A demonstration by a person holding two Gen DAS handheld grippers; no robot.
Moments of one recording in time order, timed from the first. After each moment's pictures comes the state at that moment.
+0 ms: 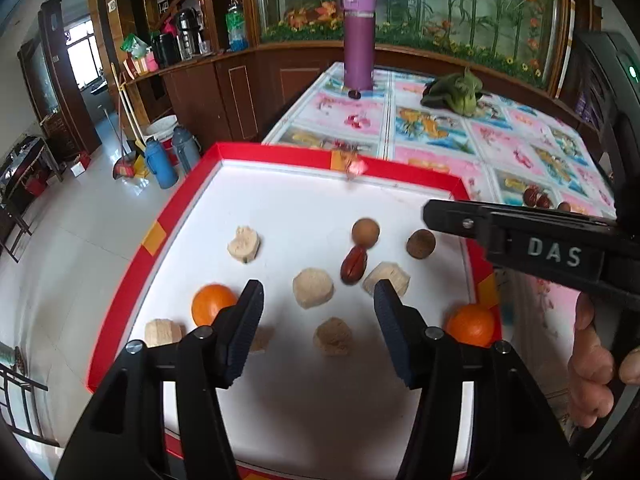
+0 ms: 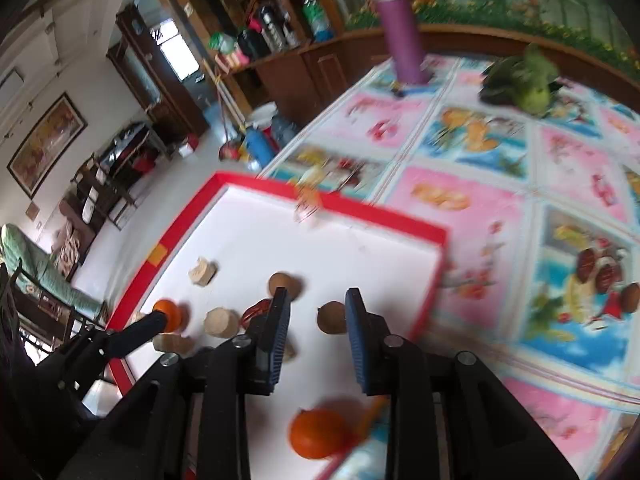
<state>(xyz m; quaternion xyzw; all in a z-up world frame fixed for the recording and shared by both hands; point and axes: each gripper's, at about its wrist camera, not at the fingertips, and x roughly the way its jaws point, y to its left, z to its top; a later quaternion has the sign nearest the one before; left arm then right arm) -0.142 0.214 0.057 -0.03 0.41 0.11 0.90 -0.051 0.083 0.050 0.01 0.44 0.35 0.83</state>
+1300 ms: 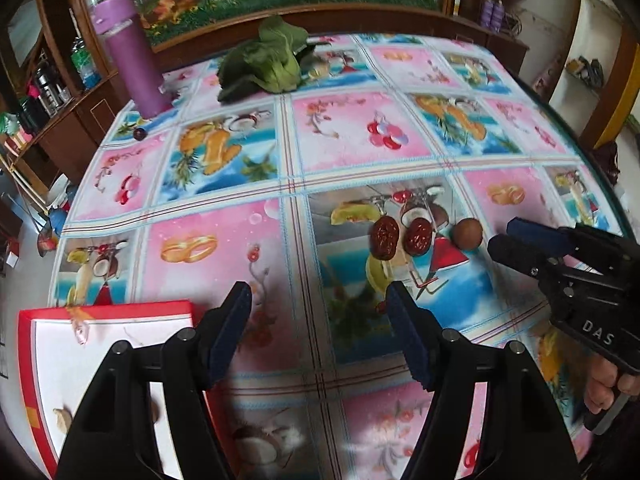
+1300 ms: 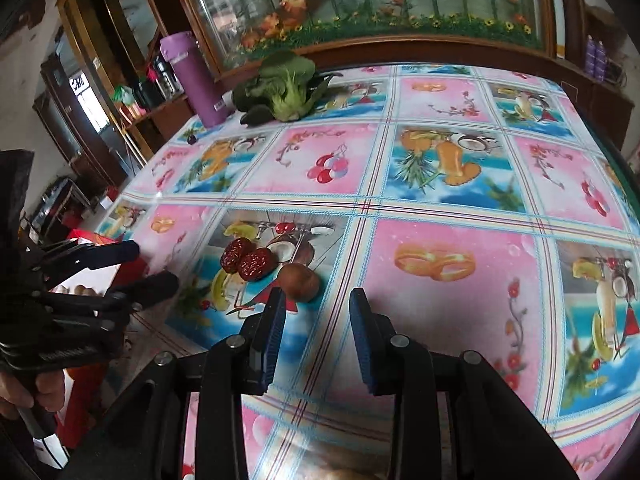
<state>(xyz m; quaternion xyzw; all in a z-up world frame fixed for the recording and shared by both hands) 0.021 0.048 0.040 0.07 0.49 -0.07 0.87 0.015 -0.128 0.023 0.04 0.43 0.20 0.88</state>
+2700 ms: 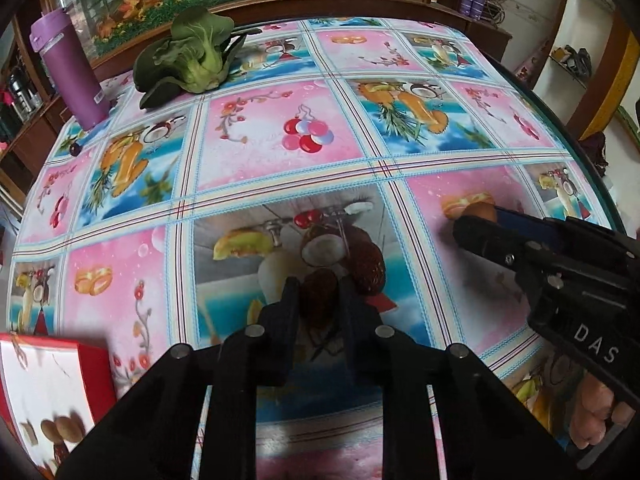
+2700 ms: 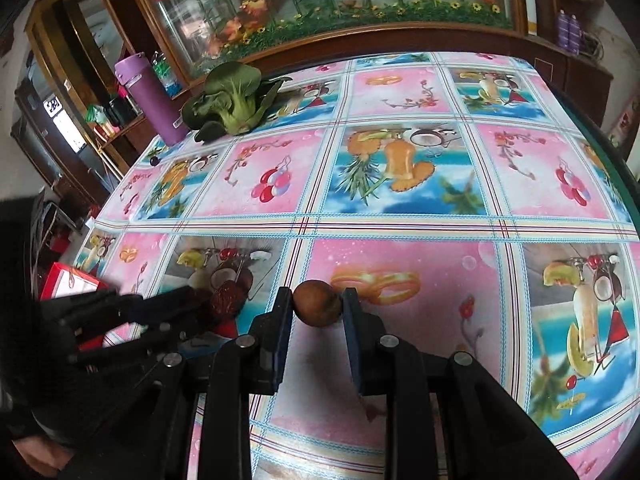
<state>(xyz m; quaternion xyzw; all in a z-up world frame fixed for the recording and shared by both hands) 0.041 -0.019 0.021 0.06 0.50 -0.10 0.86 0.037 -0.166 0.022 0.07 0.45 0.16 0.88</state>
